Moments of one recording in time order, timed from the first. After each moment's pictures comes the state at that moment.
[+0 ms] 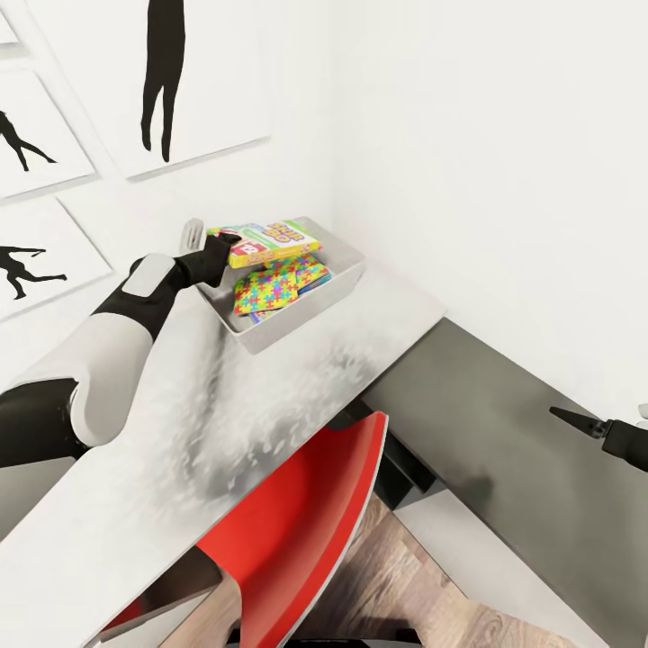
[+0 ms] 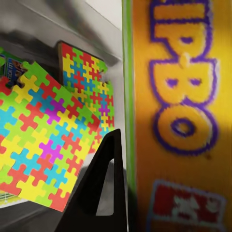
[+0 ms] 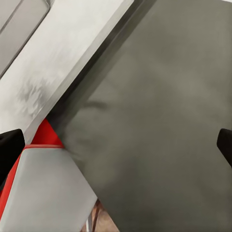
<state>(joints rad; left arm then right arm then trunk) -1.53 0.04 0.11 -0.40 1.06 0.44 0.11 -0.27 -0.55 -0.53 -1.62 -0.72 0.95 0.57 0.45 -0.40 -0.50</state>
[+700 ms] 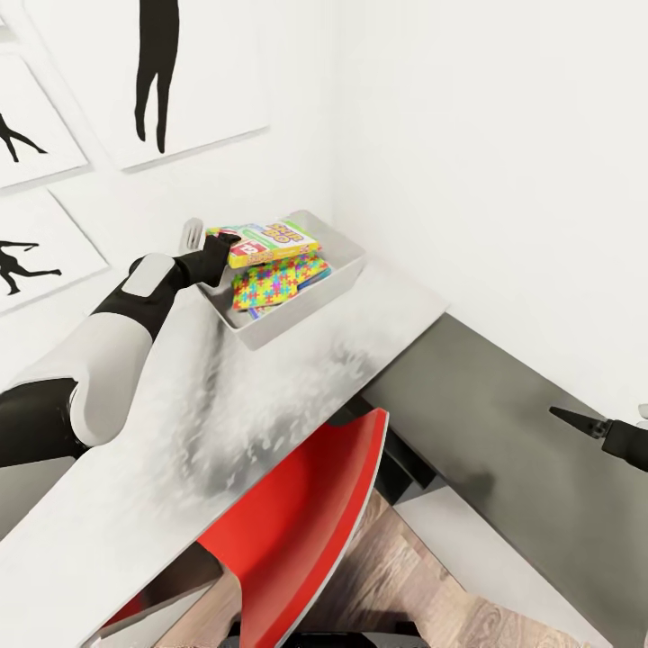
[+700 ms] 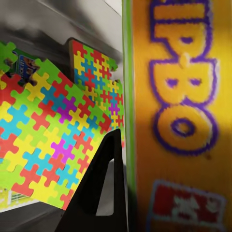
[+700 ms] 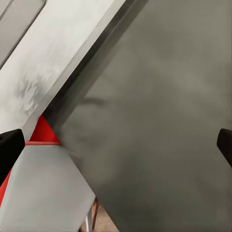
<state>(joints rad) -1.53 0.04 0.11 -0.40 1.06 0.44 0.11 -0.27 -0.55 -0.53 -1.62 -0.72 0.95 0.57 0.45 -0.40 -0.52</state>
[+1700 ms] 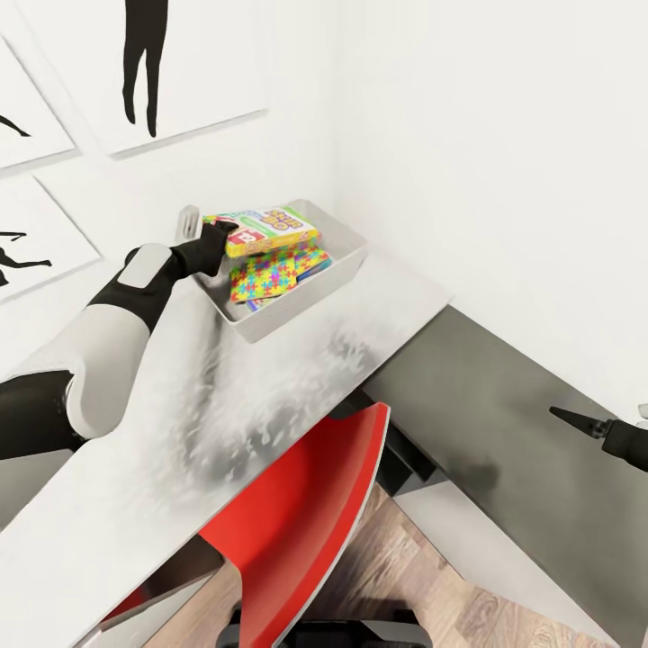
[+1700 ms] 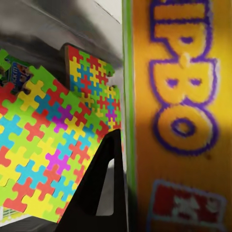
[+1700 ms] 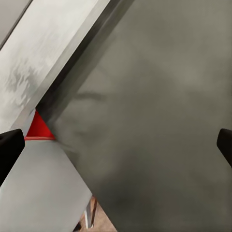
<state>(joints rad) -1.56 0.04 0.11 -0.40 1.06 0.43 0.08 -0.27 -0.55 -0.53 -1.62 -0.72 0.95 0.57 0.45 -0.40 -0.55</state>
